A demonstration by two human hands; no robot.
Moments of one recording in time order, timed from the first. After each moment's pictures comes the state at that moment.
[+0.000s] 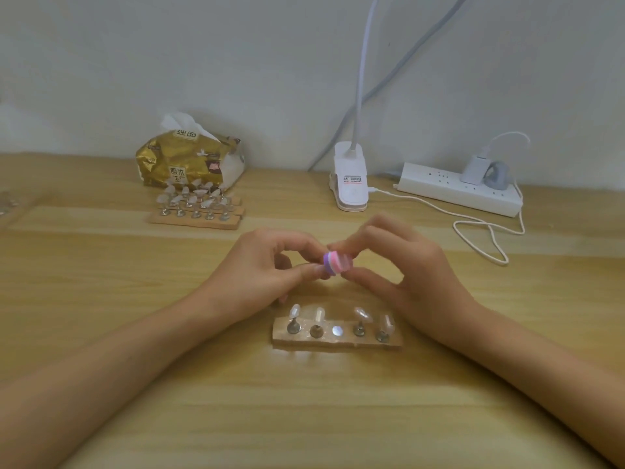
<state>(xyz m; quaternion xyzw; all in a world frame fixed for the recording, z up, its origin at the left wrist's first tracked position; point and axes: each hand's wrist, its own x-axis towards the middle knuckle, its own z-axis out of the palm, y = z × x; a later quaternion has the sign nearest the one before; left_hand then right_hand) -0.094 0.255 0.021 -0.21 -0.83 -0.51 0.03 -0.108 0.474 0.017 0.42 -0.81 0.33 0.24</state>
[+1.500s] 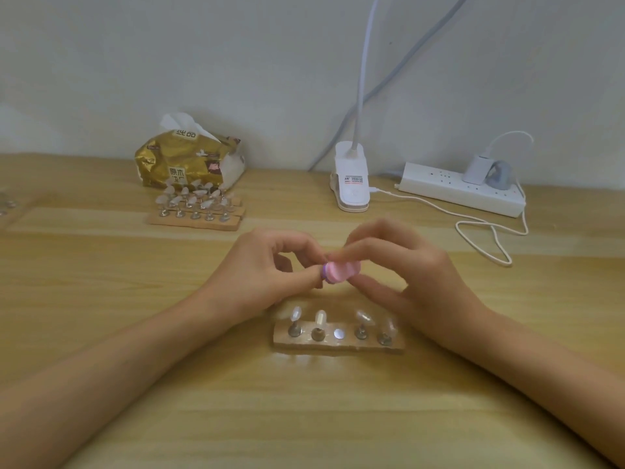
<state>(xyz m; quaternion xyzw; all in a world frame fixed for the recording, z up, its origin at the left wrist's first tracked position) -0.094 0.255 0.021 -0.19 -0.83 -0.53 0.02 -0.110 0.479 0.016 0.43 -0.81 0.30 0.25</state>
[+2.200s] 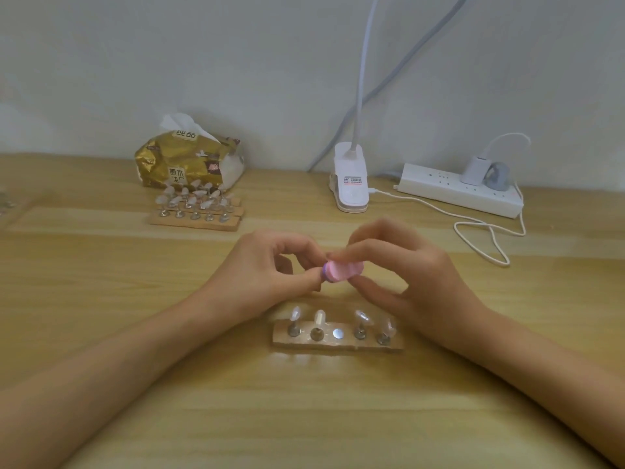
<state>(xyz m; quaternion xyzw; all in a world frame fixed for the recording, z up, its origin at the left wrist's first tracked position) -0.094 0.255 0.021 -0.20 -0.83 -0.52 0.02 -0.108 0.479 0.016 0.43 -0.82 0.28 0.25</state>
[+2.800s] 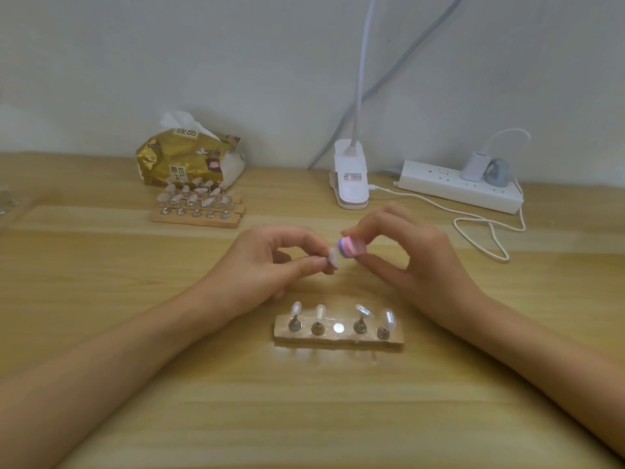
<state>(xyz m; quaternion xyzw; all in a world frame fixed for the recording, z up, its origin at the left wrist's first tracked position) -0.094 0.253 0.022 -0.22 -0.81 -0.54 0.00 -0.109 0.479 0.021 0.39 -0.82 0.35 0.23</state>
